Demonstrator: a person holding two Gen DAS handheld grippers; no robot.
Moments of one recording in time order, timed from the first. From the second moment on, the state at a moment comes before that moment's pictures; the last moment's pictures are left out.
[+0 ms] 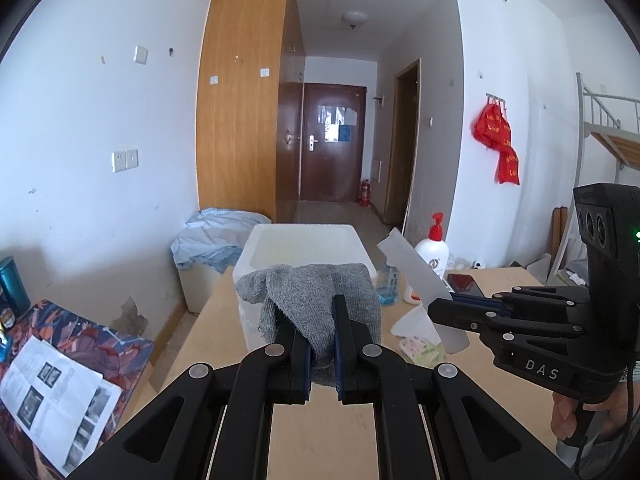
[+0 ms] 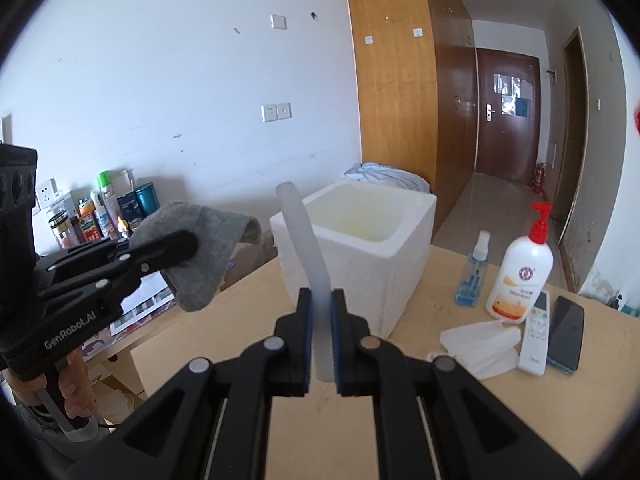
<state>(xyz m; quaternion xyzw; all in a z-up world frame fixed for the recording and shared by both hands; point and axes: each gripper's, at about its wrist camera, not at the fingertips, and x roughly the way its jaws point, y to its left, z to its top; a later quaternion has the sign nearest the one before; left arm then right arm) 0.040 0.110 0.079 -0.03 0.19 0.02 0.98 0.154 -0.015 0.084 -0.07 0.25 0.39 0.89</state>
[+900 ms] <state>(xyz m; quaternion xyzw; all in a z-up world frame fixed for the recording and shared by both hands) 0.150 0.138 0.097 -0.04 0.21 0.04 0.98 0.247 0.024 0.102 -0.08 0.25 0.40 0.88</state>
